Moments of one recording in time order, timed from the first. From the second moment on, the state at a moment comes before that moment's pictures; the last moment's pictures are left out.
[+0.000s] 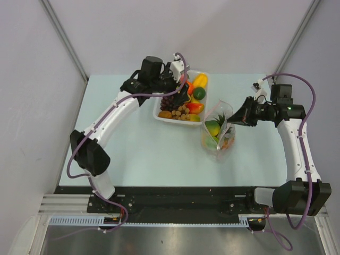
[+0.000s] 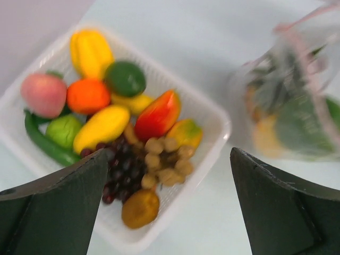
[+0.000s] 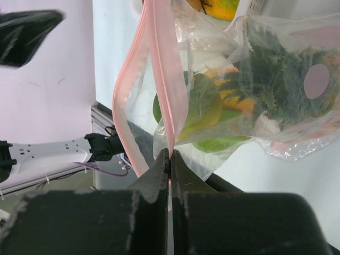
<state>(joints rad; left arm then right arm) -0.57 1.76 1.82 -0.54 0.44 0.26 -0.08 1.25 1.31 -0.96 -0.81 0.31</state>
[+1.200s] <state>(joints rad) -0.53 2.03 1.86 -0.56 0.42 0.26 -0.08 1.25 1.31 -0.96 -0.81 0.30</state>
